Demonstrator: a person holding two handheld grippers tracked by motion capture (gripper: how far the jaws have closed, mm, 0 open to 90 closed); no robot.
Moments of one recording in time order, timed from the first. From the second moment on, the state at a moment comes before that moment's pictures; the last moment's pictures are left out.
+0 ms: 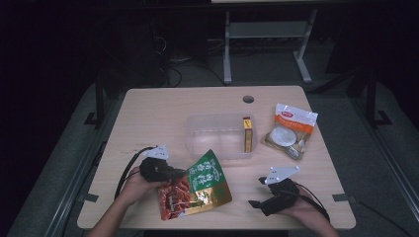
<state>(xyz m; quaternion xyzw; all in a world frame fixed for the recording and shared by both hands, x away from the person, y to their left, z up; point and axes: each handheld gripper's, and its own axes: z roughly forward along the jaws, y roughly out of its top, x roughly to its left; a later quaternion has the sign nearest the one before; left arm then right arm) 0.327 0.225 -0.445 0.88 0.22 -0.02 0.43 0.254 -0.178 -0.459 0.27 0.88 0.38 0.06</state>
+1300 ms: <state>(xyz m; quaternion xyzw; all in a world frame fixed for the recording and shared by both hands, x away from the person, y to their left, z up) 0.328 0.237 -0.403 0.79 0.30 0.06 0.54 0.303 -0.098 -0.425 0.30 0.80 0.52 -0.01</state>
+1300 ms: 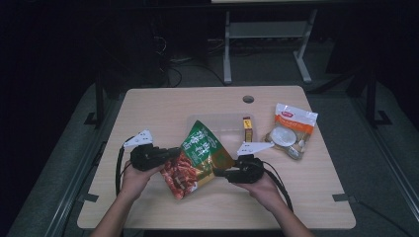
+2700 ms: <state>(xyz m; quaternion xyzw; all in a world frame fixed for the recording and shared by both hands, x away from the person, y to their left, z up) 0.319 0.254 -0.410 0.82 0.28 0.08 0.50 0.304 -0.130 -0.334 0.19 0.80 0.56 0.05</state>
